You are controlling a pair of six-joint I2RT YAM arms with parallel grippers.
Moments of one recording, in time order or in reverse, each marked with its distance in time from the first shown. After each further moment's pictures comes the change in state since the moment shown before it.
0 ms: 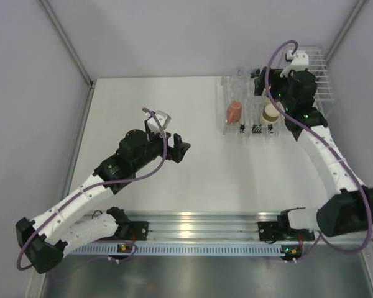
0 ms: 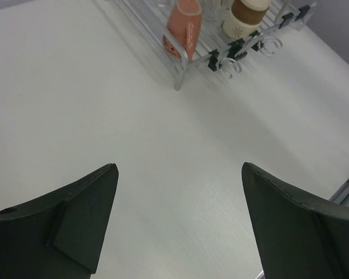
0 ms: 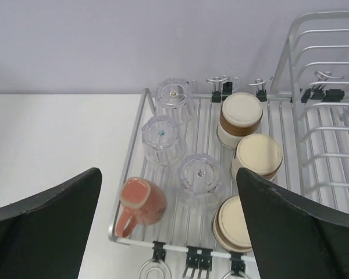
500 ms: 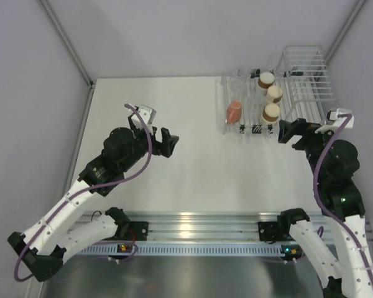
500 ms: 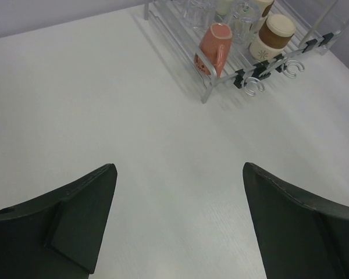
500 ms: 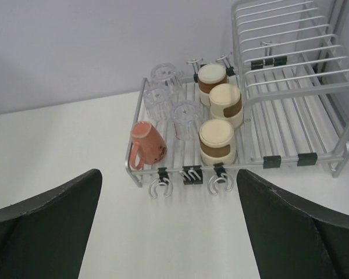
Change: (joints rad) left arm 0.051 -0.086 0.123 -0.150 -0.092 0.019; right arm 0.005 -0.822 -0.333 -0.347 0.091 0.111
